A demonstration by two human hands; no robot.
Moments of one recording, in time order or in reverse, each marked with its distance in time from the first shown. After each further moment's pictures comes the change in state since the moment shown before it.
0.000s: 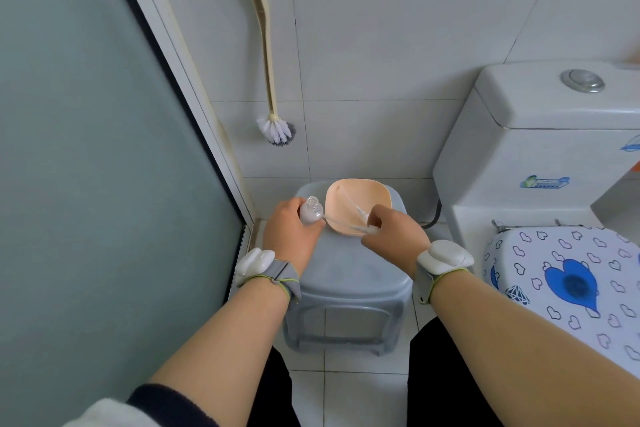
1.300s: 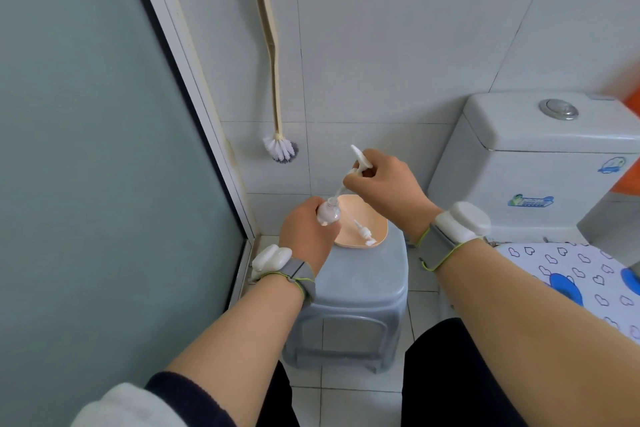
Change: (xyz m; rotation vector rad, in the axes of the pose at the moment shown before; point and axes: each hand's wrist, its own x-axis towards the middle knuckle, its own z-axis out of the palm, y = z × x) left_hand -0.014 0.037 -0.011 -0.044 -0.051 0.041; right_hand -0.020 -0.092 -0.092 0.390 0.202 -0.193
